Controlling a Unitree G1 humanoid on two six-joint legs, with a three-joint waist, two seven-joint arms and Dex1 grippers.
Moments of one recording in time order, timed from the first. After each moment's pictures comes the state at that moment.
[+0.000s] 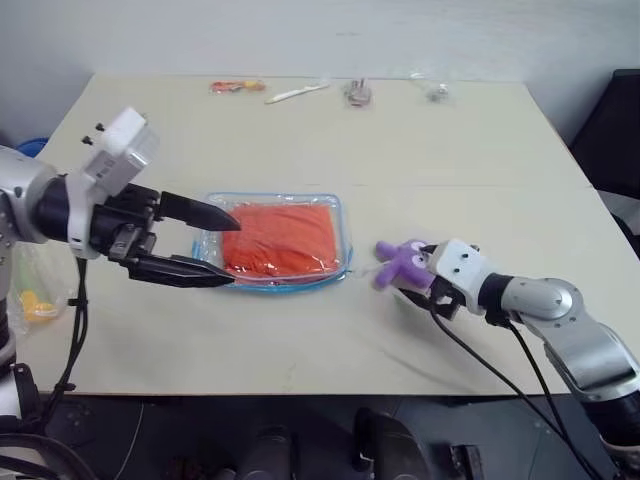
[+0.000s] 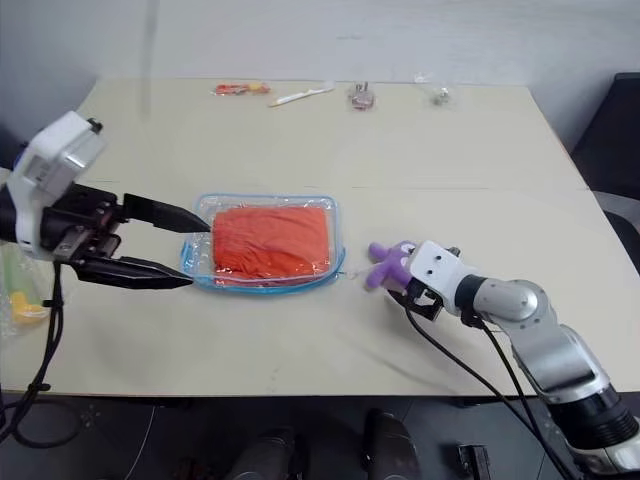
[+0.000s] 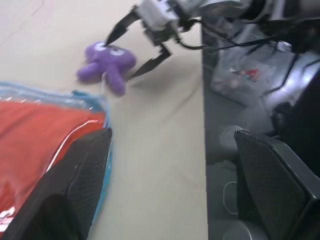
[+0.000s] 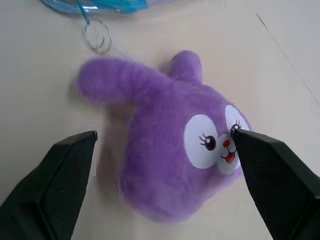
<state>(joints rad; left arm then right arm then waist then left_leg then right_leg) -0.78 1.03 0.13 -0.26 -0.58 1.06 -1.49 -0.30 -0.82 0.15 -0.27 0.12 0.44 0.66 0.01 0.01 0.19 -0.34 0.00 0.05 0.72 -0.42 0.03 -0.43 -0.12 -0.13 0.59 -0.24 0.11</state>
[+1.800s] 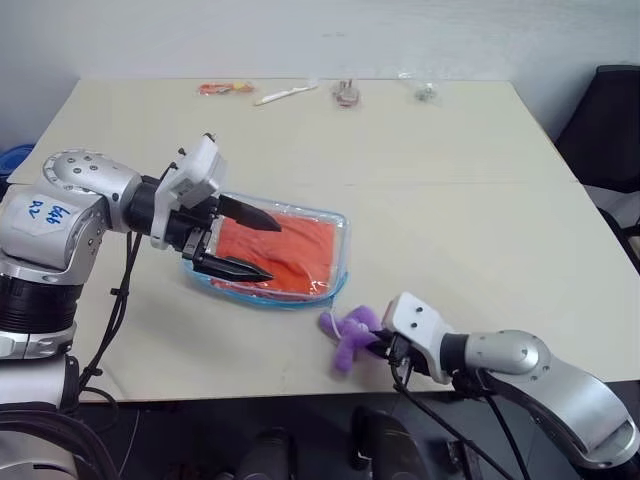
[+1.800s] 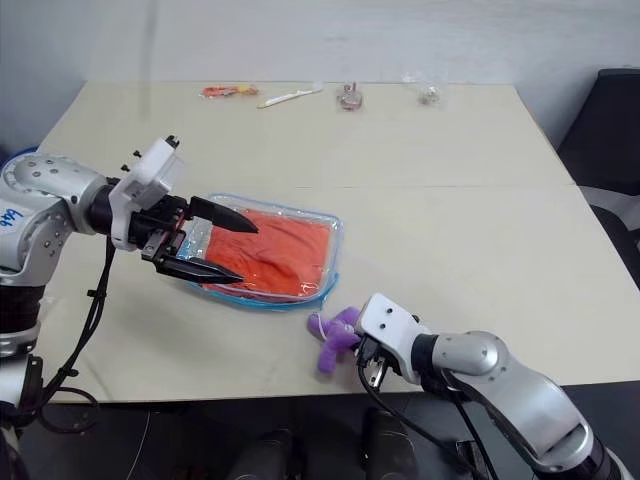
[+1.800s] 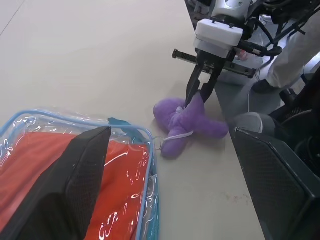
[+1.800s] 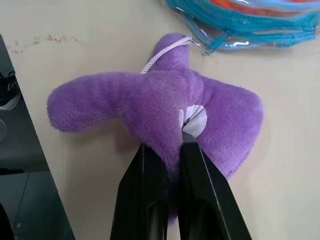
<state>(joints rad) -0.85 0.92 -0.11 -0.07 -0.52 0.72 -1.43 -0.19 -0.73 0.24 -0.79 0.41 1.01 0.60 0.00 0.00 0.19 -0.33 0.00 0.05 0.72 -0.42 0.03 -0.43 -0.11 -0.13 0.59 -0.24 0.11</state>
